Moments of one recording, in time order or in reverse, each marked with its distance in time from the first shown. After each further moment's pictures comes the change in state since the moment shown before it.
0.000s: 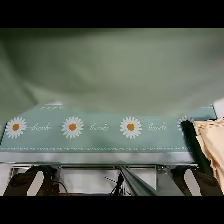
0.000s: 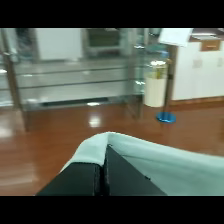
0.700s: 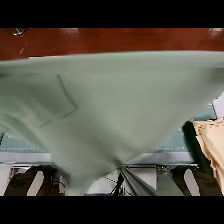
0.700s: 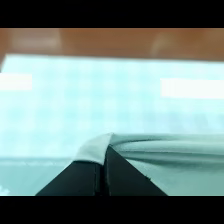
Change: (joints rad) left arm 0.005 0.018 -0.441 0.158 -0.189 -0.048; right arm 0.002 0.053 -0.496 0.011 -0.013 -0.001
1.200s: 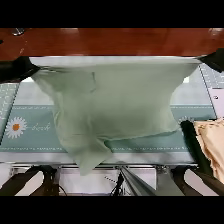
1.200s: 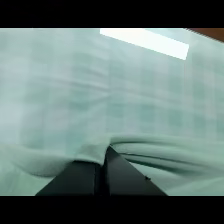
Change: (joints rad) left arm -0.031 -0.473 -0.301 -0.304 0.497 0.011; right arm 0.013 -0.530 -0.160 0.283 -0.288 -0.204
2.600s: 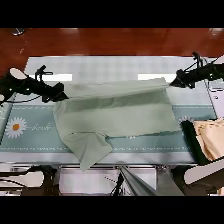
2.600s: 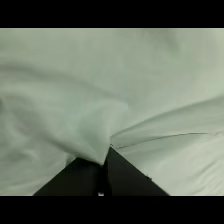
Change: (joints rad) left arm -0.018 -0.460 -0.039 -0.083 -0.195 0.062; right arm 0.050 -0.690 0.281 -0.159 0.216 0.101
